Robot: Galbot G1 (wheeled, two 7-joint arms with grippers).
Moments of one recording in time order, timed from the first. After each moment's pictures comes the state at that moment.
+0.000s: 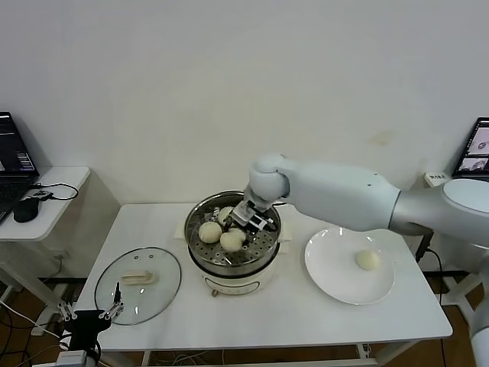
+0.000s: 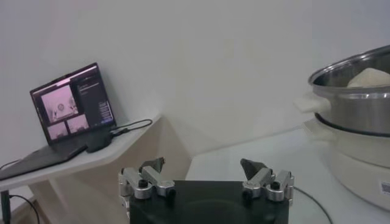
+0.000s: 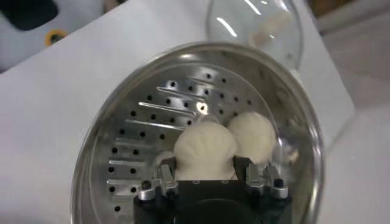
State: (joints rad) left arm 1.77 -1.32 -0.75 -2.15 -0.02 0.12 -0.17; right arm 0.44 1.23 -1.22 1.29 0.00 0.15 -1.04
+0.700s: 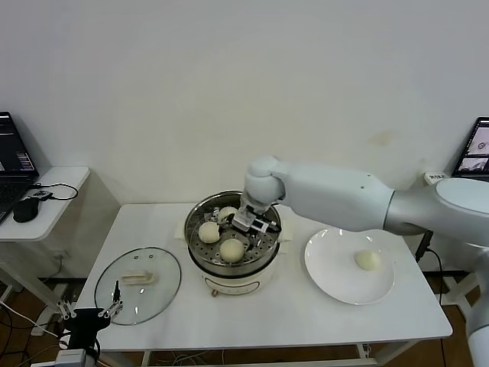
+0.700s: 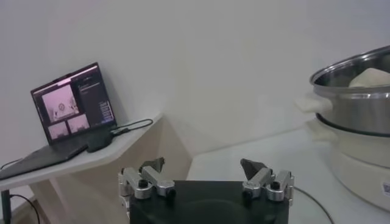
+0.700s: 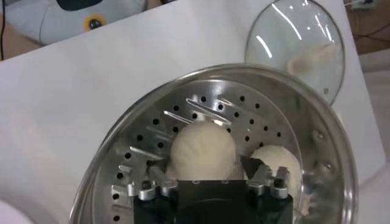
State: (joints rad) left arm 1.76 -1.32 -0.76 -2.16 -0.02 0.12 -0.17; right arm 0.47 1.20 -1.19 1.30 -0.01 0.18 -1.05
